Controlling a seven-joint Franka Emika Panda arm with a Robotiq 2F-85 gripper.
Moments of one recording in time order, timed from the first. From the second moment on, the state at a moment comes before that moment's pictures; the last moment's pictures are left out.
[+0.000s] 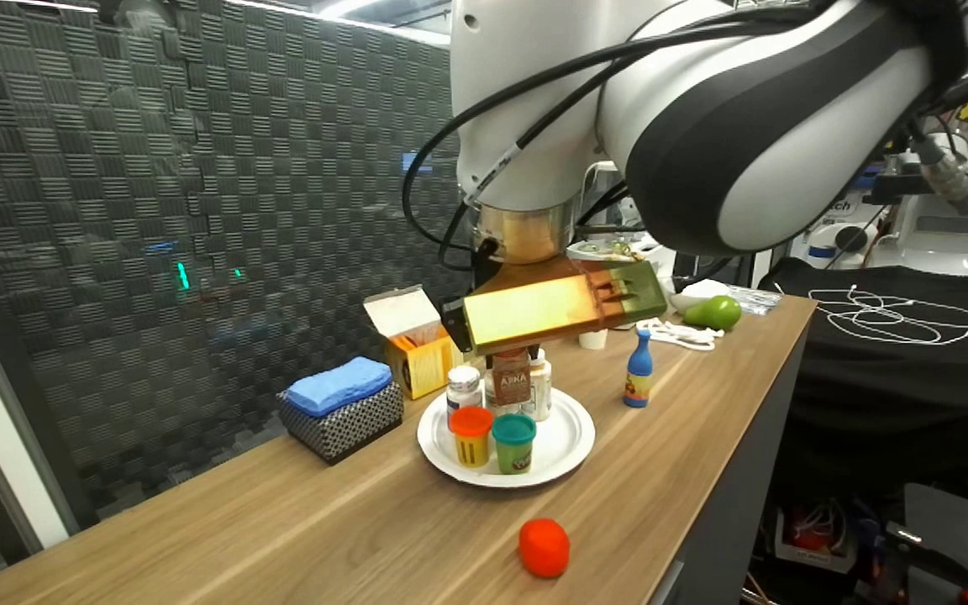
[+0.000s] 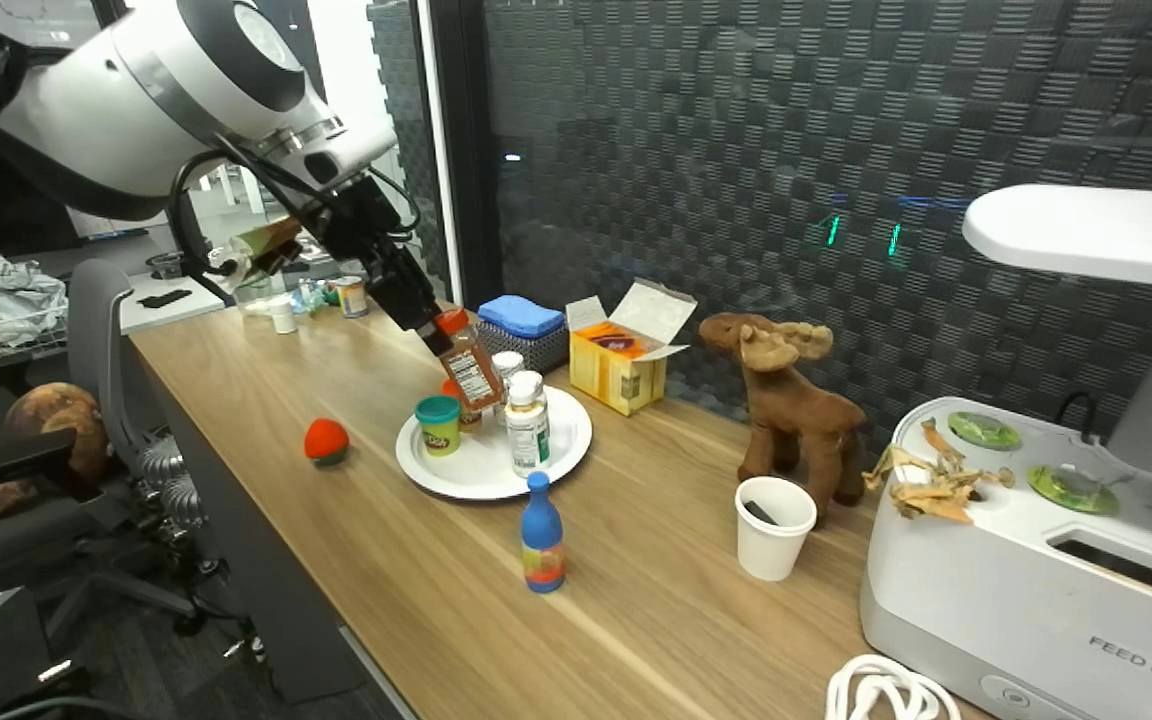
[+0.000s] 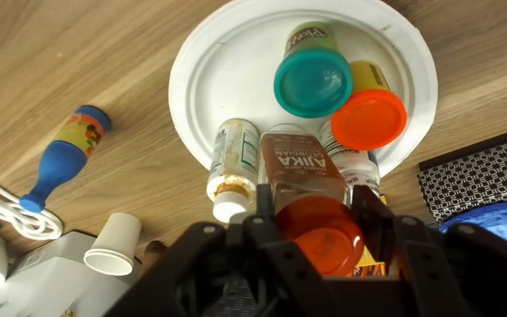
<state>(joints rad) 0.20 0.11 0.10 -2.25 -0.80 2.46 1.49</state>
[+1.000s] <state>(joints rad) 0.16 0.20 0.08 -2.25 -0.61 2.55 1.40</state>
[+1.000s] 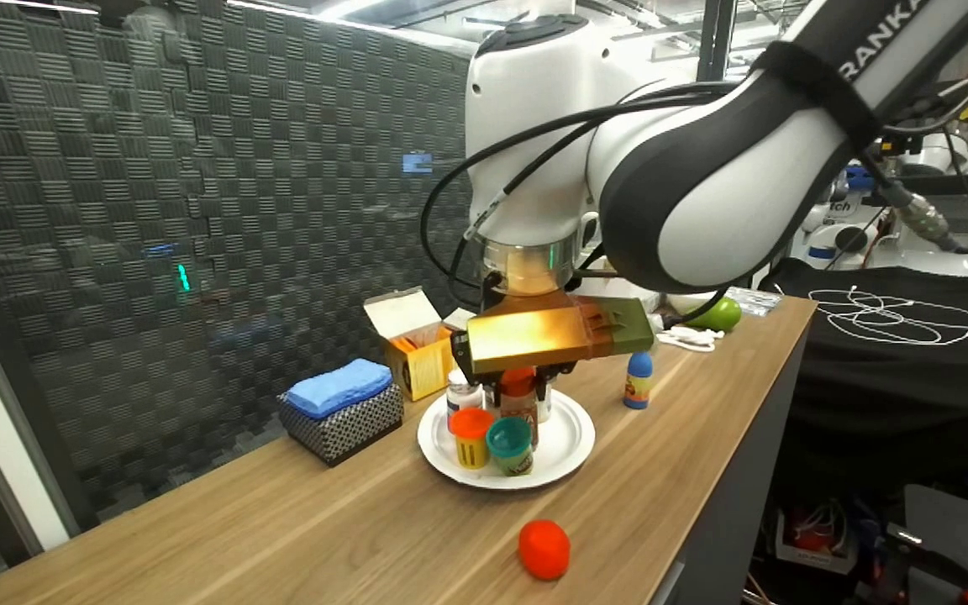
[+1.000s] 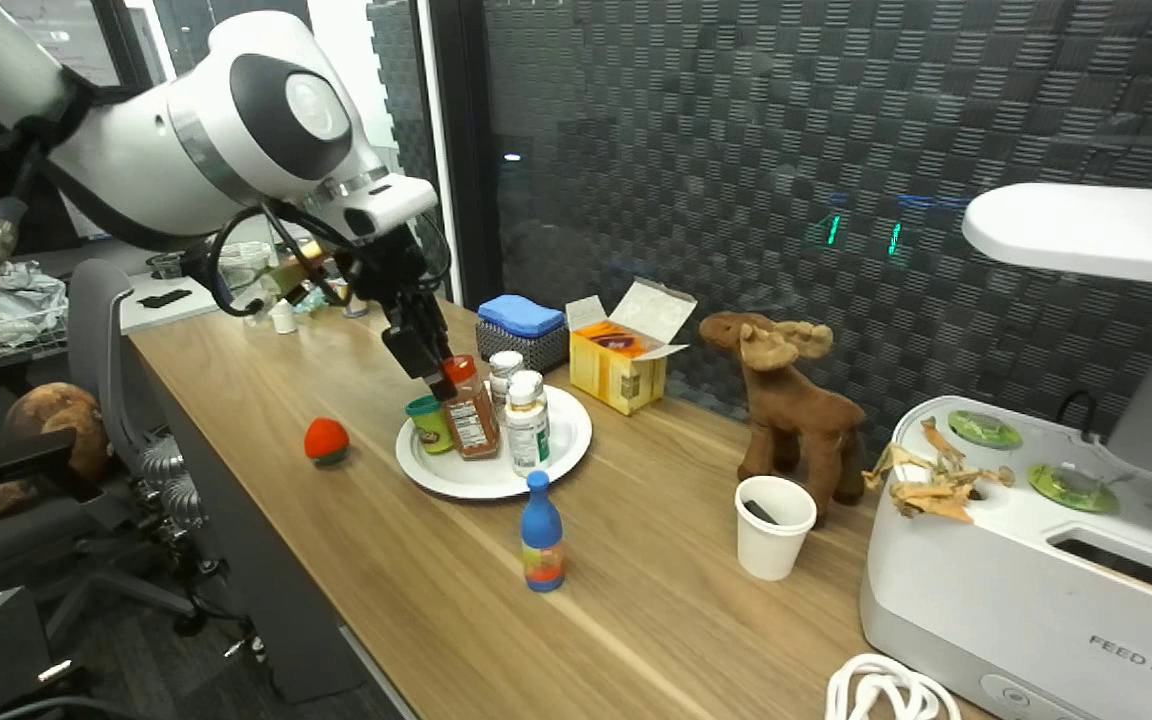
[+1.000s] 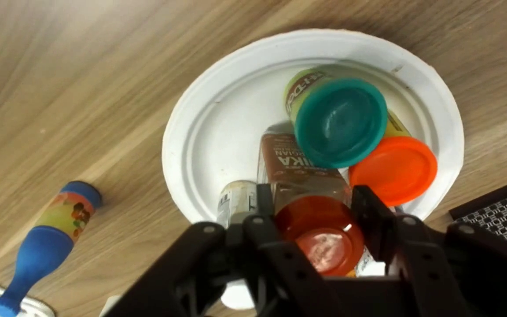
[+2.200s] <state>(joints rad) 0.17 0.22 0.03 -2.18 -0.48 2.56 1.35</state>
